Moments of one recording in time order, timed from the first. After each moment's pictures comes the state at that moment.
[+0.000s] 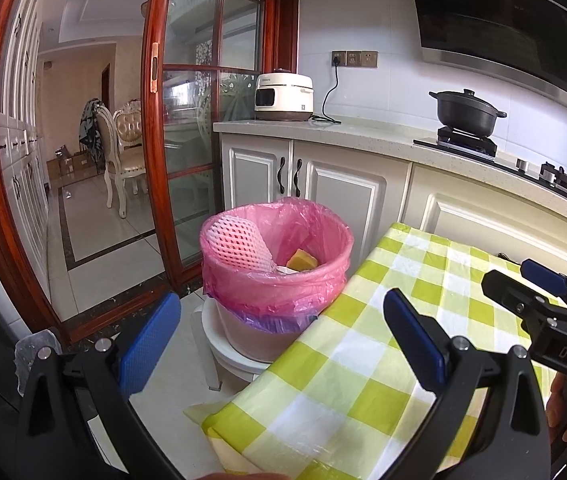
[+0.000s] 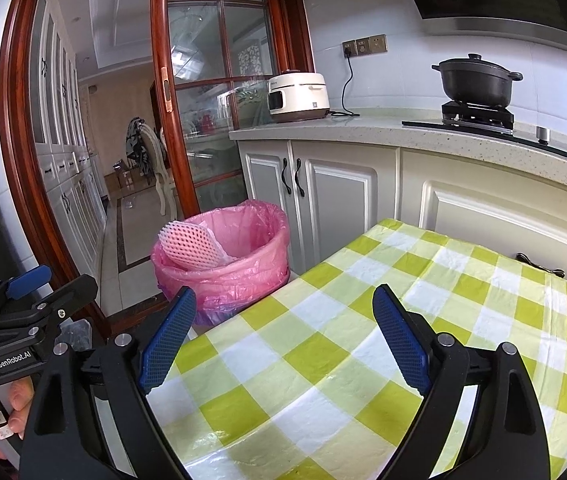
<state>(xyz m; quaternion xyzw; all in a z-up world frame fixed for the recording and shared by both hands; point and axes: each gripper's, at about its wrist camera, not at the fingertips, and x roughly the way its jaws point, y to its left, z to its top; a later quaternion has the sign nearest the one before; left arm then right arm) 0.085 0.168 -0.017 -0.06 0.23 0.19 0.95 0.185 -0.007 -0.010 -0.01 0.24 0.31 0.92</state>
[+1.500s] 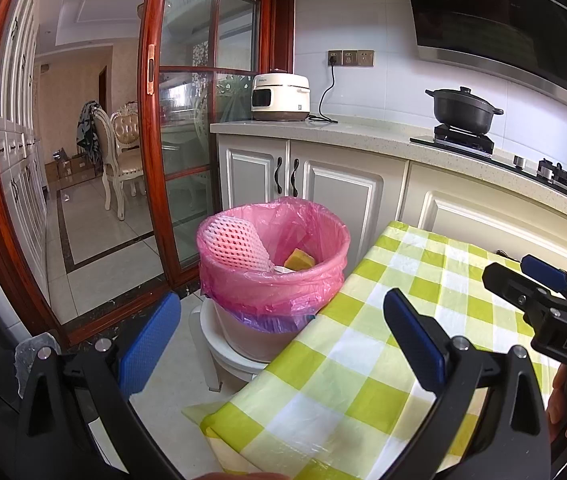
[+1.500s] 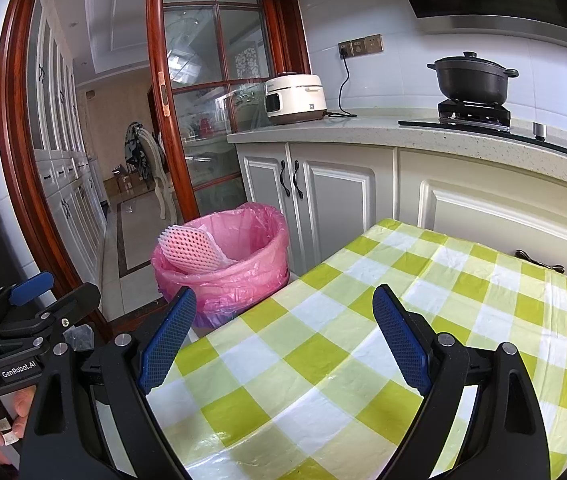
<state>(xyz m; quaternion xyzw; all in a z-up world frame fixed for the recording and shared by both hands) 0.087 0.164 -0.018 -0.05 0.23 0.19 0.95 0.186 -0.011 -0.007 0.00 0.24 0.31 0.92</state>
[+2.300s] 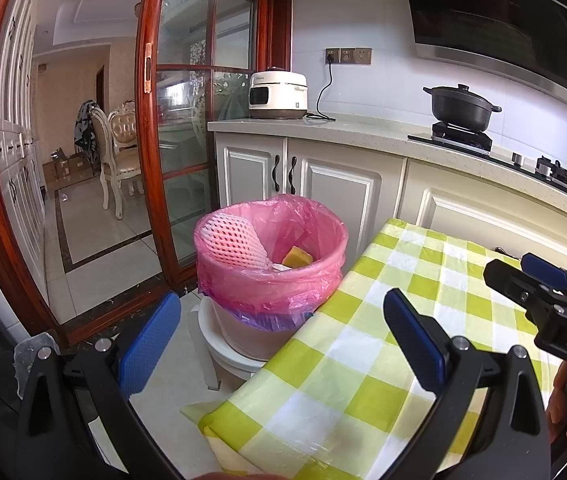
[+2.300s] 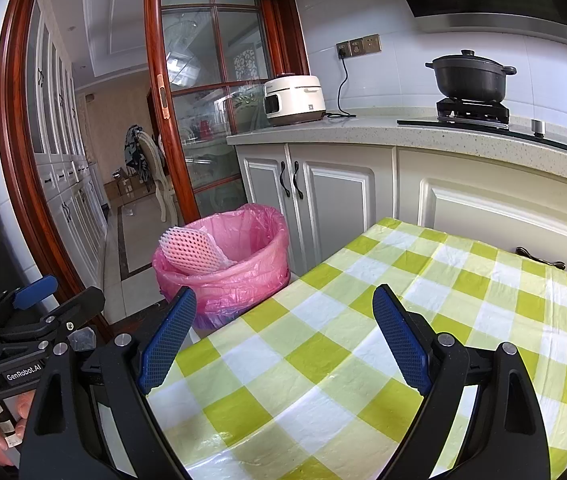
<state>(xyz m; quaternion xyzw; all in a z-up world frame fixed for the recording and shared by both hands) 0.087 0.164 -0.022 -0.05 0.23 0.18 0.95 0.185 -0.012 -0.007 0.00 0.24 0.31 0.92</state>
